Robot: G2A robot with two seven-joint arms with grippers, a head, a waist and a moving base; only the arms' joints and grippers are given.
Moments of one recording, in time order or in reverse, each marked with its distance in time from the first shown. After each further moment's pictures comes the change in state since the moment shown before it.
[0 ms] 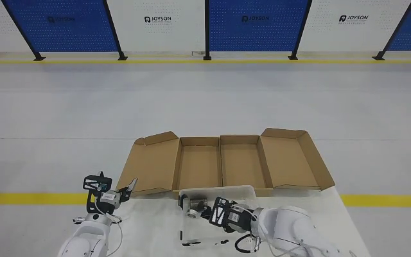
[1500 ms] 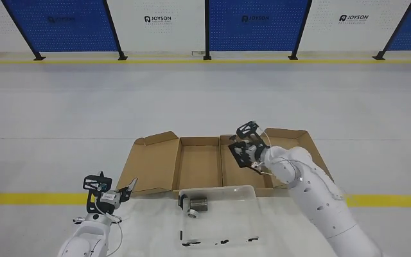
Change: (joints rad) left arm 0.000 0.000 0.000 0.000 0.000 0.000 0.000; right arm 0.629 -0.098 -0.164 0.787 0.235 0.482 -0.066
